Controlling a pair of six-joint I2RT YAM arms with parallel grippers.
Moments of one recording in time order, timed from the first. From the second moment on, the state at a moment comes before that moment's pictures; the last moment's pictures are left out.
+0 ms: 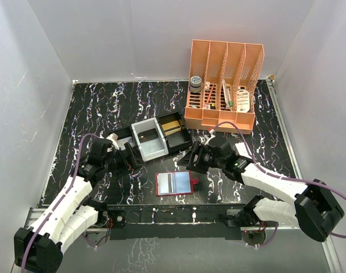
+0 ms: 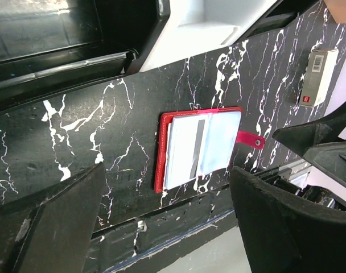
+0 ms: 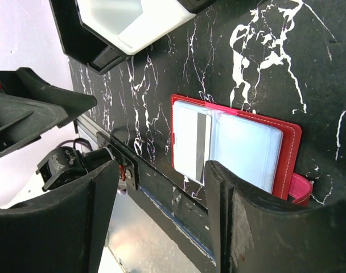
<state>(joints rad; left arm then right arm) -0.33 0.80 0.54 -0.59 0.30 -0.79 0.69 1.11 0.52 0.00 -0.29 1.04</state>
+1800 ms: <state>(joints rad) -0.79 1.20 0.40 -0.05 0.25 -1.01 0.86 1.51 0.54 0.16 -0.27 1.16</state>
